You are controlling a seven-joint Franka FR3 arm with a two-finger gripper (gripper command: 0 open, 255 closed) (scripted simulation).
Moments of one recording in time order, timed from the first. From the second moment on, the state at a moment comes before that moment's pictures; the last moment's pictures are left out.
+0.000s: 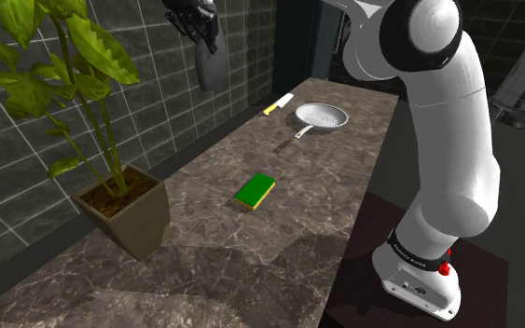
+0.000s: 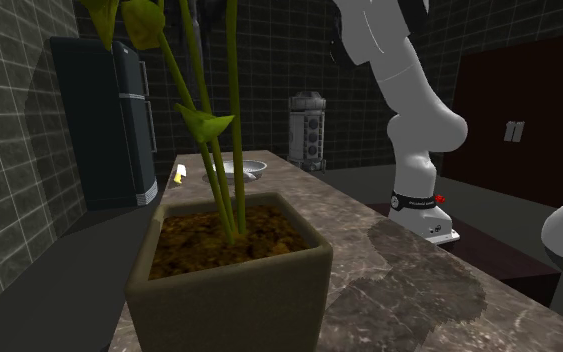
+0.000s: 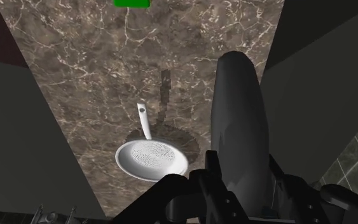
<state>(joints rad) 0.01 0.57 0.90 -0.84 -1.01 1.06 1.82</state>
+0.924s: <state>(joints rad) -0.44 0.47 0.92 -1.20 -0.91 1.41 1.72</state>
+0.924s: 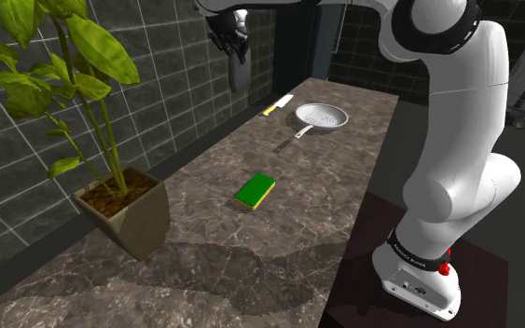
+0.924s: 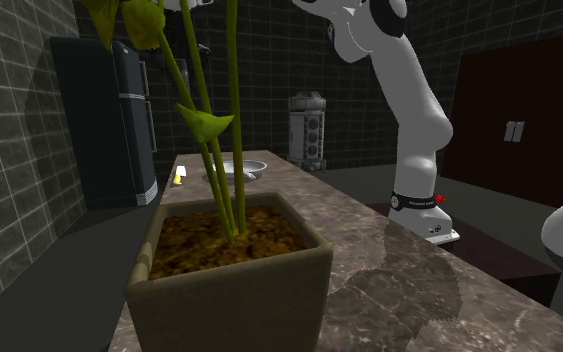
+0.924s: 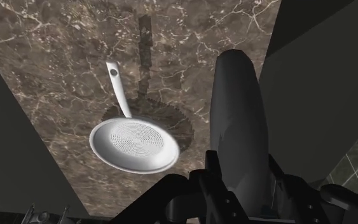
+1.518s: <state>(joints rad) -0.55 0.56 0.86 -1.20 -0.95 1.56 1.62</state>
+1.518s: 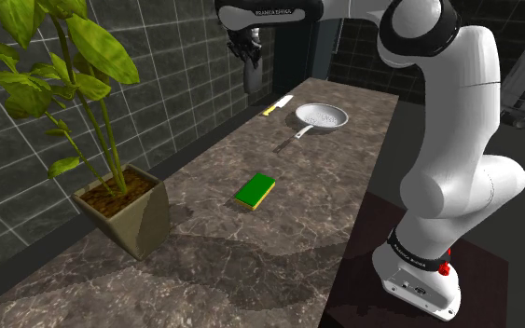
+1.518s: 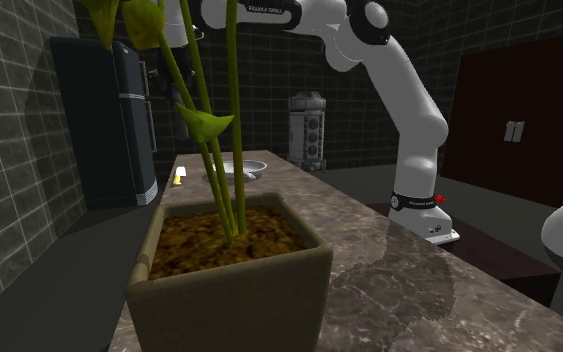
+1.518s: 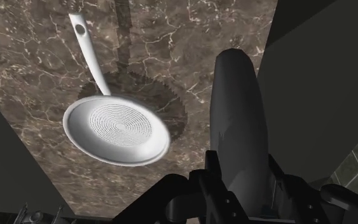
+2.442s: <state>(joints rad) -0.55 0.83 0.75 -0.91 -1.06 1.67 1.43</state>
